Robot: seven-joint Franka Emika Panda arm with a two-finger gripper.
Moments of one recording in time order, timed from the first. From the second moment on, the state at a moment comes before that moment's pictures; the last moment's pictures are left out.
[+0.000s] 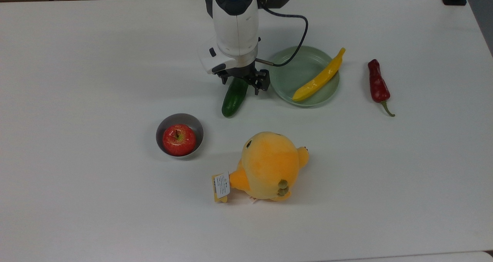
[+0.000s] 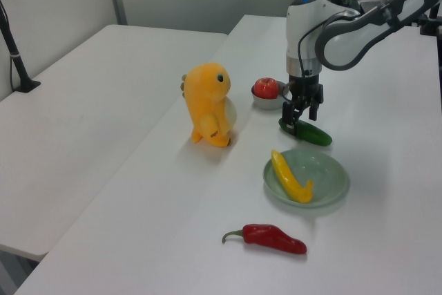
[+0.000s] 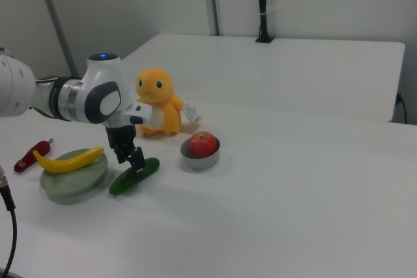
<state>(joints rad) 0.14 0.33 0.05 -1.90 0.02 2.20 0.48</state>
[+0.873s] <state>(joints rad) 0.14 0.36 0.05 -1.90 -0.04 2.22 0.45</state>
